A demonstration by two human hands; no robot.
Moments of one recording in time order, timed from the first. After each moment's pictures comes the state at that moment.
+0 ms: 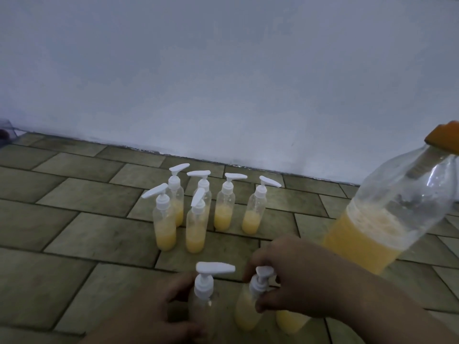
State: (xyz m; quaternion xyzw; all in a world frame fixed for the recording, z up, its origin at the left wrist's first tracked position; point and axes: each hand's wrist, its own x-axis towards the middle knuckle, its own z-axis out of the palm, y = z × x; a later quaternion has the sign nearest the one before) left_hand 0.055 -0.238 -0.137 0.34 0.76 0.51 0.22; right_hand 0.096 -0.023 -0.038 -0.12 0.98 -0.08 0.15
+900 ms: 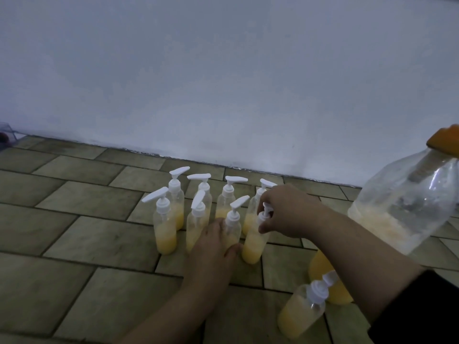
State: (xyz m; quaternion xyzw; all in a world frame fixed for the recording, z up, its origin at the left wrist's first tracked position) left_hand 0.010 -0.134 -0.165 0.18 0.86 0.49 -0.03; right_hand 0.024 0.010 -0.042 0.02 1.00 -0.05 0.06
